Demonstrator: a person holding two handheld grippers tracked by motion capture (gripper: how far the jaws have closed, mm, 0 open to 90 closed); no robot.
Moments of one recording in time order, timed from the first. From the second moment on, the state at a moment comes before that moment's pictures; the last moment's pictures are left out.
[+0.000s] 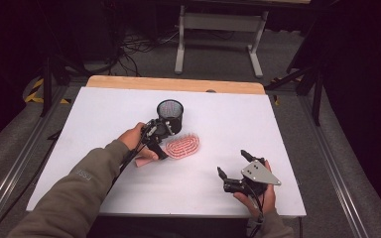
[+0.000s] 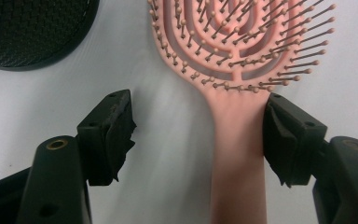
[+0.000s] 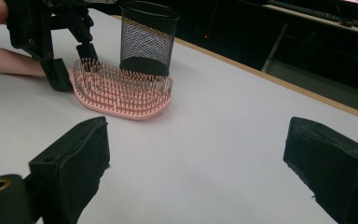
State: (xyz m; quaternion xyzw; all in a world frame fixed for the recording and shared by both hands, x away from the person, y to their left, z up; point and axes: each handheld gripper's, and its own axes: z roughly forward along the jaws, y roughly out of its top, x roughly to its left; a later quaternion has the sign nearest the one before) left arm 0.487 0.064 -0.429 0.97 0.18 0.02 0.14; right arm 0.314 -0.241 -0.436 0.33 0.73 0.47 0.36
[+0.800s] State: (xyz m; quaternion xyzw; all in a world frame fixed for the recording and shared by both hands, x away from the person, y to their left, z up) left arm 0.476 0.061 -0.423 0.98 0.15 0.05 0.13; right arm 0.314 -0.240 -0.436 0.33 0.74 0.47 0.36
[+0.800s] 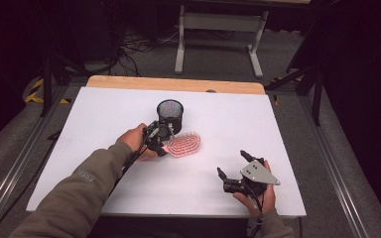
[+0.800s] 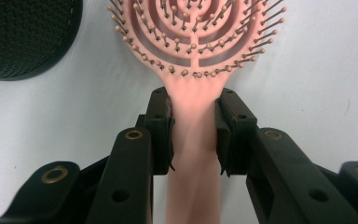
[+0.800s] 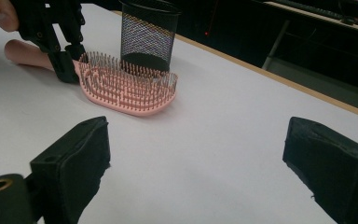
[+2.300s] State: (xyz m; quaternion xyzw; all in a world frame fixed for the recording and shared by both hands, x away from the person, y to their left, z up) left arm 0.402 0.130 -0.416 0.87 0.15 0.22 0.41; right arm 0.313 -0.240 -0.437 0.33 0.73 0.47 0.37
